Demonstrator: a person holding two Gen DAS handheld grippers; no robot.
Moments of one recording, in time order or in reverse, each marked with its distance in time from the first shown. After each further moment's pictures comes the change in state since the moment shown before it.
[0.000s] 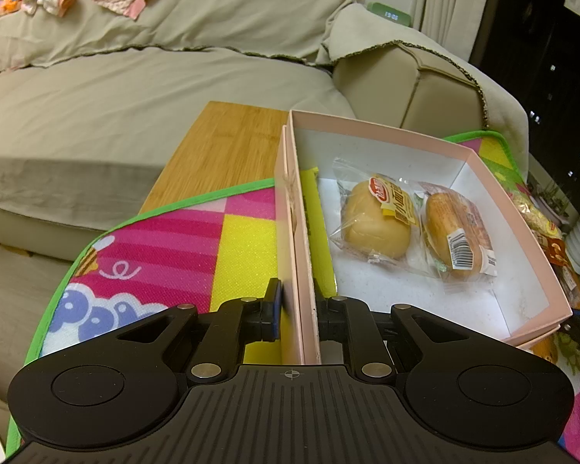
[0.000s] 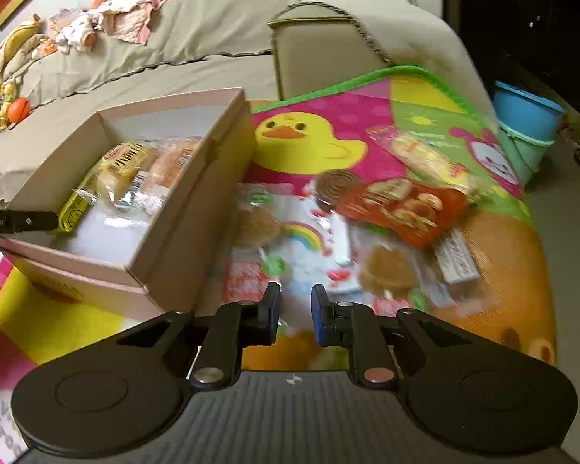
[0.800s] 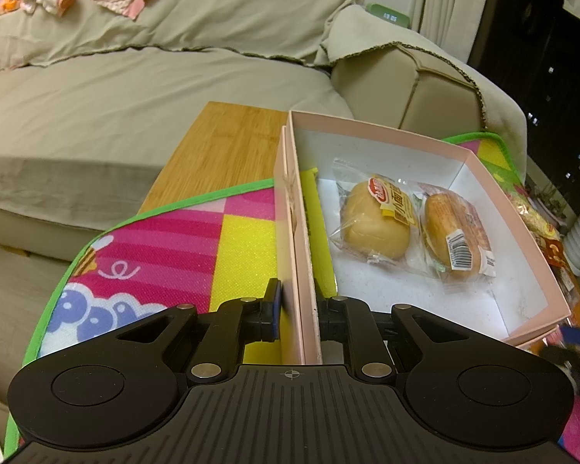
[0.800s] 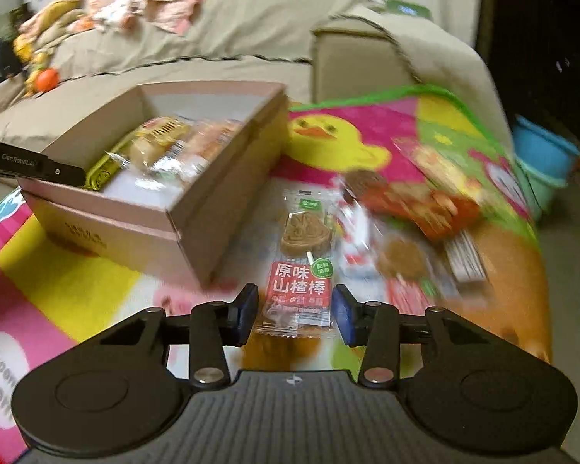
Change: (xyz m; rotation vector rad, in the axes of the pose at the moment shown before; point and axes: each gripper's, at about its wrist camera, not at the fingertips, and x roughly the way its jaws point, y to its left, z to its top) left arm 0.000 -0.001 0.001 -0.004 -0.001 -0.004; right arm -0.017 0.012 -0.025 -0.122 -0.033 0.016
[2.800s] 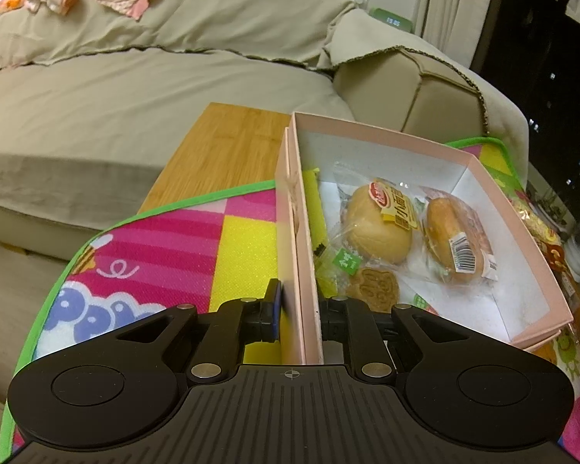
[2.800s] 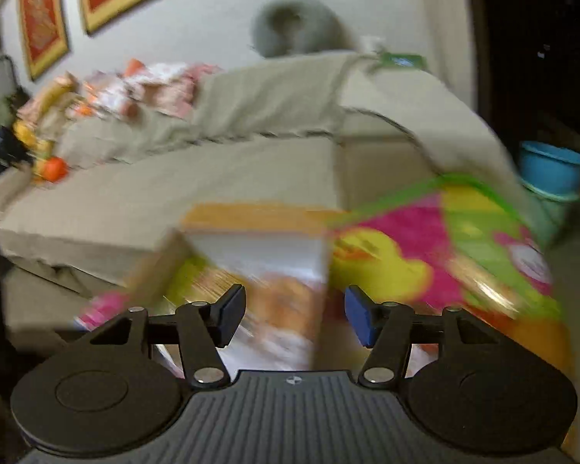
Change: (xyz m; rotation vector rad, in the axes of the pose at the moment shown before) left arm 0.004 0.002 -0.001 -0.011 -0.015 -0.005; right arm -0.026 0.029 0.091 0.145 -0.152 0.053
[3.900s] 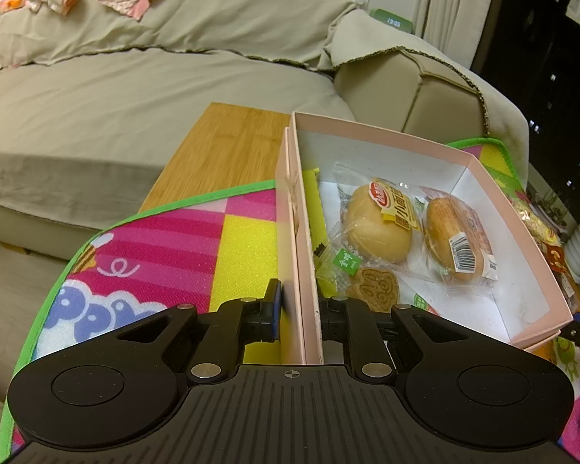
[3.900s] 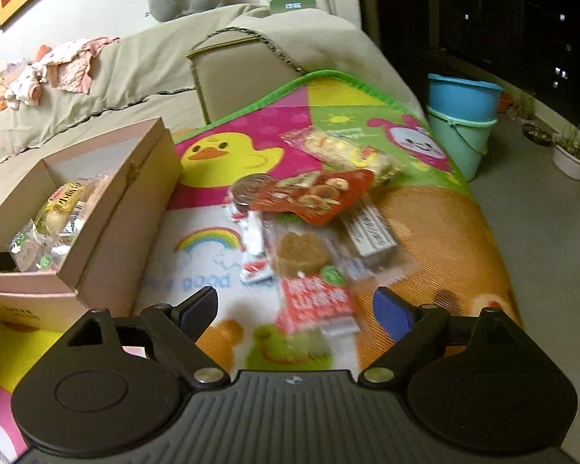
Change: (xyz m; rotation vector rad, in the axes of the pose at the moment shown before) left arm -0.001 0.000 -0.001 -0.002 0.000 0.001; right arm 0.020 -0.086 -0.087 0.120 0.072 -0.191
